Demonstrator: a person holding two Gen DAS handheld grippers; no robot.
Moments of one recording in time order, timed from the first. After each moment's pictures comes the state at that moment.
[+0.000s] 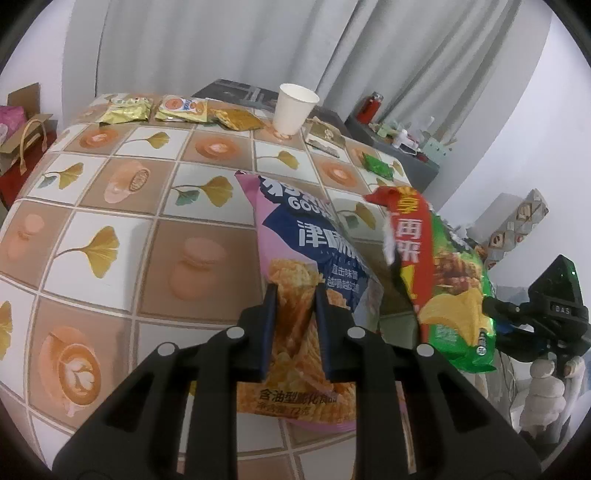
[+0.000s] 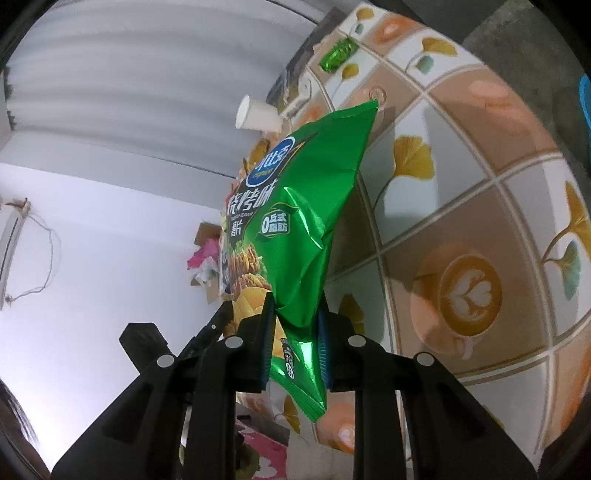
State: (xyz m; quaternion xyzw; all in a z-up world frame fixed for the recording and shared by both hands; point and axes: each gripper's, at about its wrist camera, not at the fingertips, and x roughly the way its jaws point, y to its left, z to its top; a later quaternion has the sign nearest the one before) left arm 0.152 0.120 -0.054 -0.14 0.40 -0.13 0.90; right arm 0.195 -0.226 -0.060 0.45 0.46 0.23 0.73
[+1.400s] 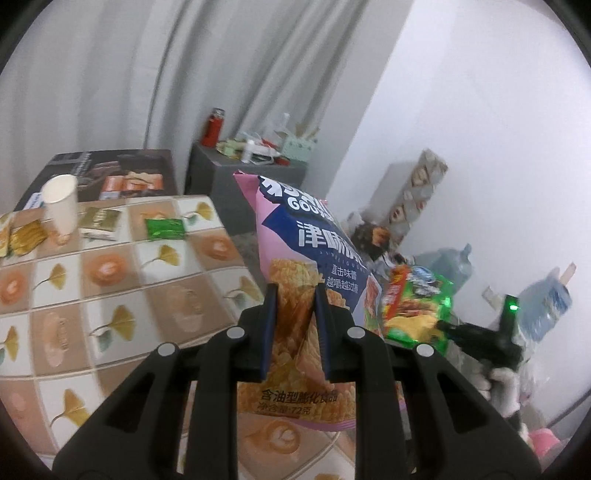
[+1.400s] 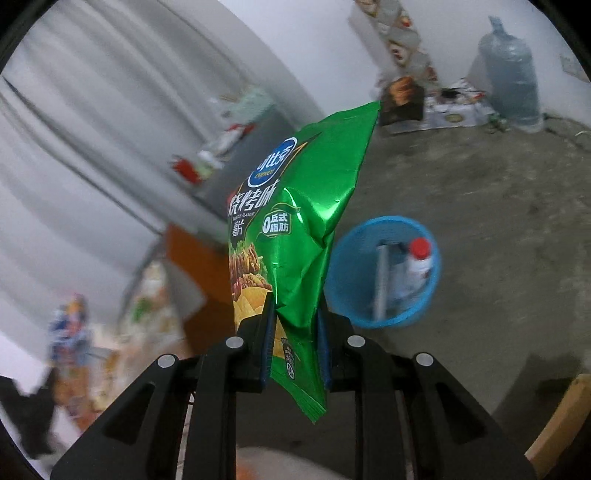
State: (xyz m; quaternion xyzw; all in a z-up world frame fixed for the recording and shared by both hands) left arm 0.204 -0.123 0.041 -0.06 0.33 -0.36 0.87; right arm 0.065 -0.531 -0.073 0.40 0.31 -0.21 0.84
